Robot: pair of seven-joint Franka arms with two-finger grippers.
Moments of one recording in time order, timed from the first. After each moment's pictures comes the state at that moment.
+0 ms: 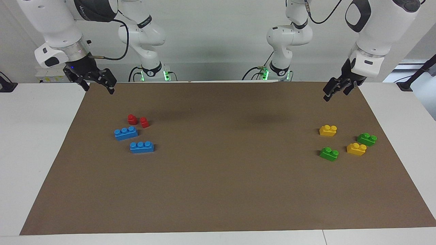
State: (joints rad) left arm -0.01 -0.05 -0.03 -1.74 -0.02 1.74 -0.40; right arm -0.11 -0.07 0.06 -1.67 -0.01 1.57 0.12
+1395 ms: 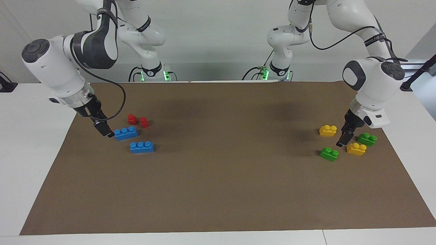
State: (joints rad) left arm 0.10 0.20 -0.02 -1.88 -0.02 2.20 -0.82; right arm -0.14 0.18 0.05 -1.69 0.16 1.86 1.00
